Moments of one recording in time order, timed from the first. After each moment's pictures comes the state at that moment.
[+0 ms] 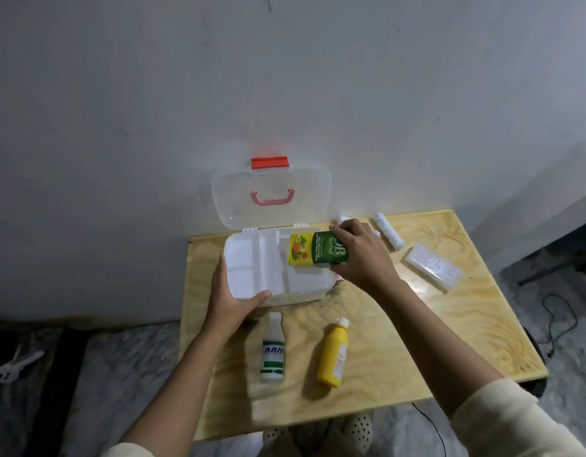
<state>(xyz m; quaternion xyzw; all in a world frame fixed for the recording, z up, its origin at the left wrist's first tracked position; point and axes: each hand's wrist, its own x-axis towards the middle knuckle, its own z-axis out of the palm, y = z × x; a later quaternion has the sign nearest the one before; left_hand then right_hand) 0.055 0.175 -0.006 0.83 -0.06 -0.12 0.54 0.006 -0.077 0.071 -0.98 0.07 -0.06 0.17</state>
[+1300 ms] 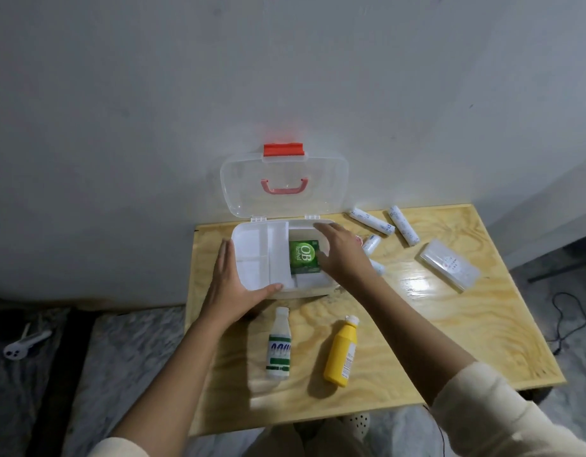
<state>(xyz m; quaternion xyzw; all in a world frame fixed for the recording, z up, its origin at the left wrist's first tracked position) 0.073 0.181 0.001 0.91 -0.08 -0.14 0.38 0.037 -0.036 0.048 -0.95 0.11 -0.02 0.28</state>
